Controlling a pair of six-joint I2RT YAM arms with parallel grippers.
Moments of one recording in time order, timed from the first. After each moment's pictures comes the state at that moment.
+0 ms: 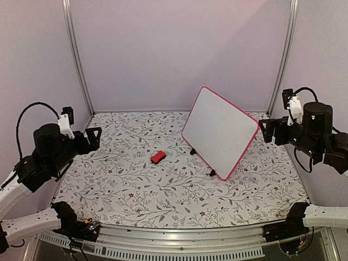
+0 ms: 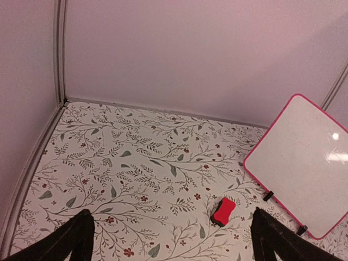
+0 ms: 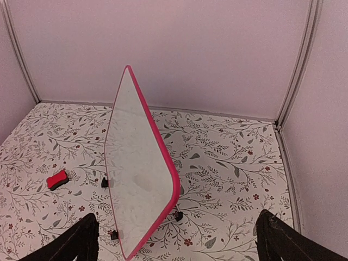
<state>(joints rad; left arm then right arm) -0.62 0.63 0.67 -0.34 -0.44 -0.41 0.80 0.78 1.01 -0.62 0.54 0.22</state>
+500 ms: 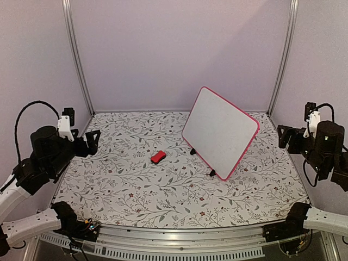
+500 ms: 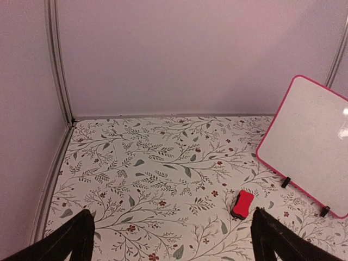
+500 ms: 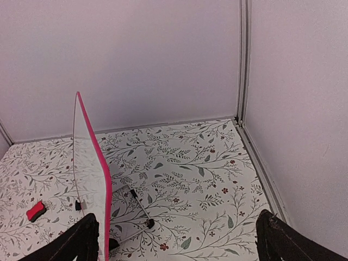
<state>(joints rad) -0.62 0.55 0.63 -0.34 -0.45 -0.21 0.80 0.55 0.84 -0.65 0.78 0.34</state>
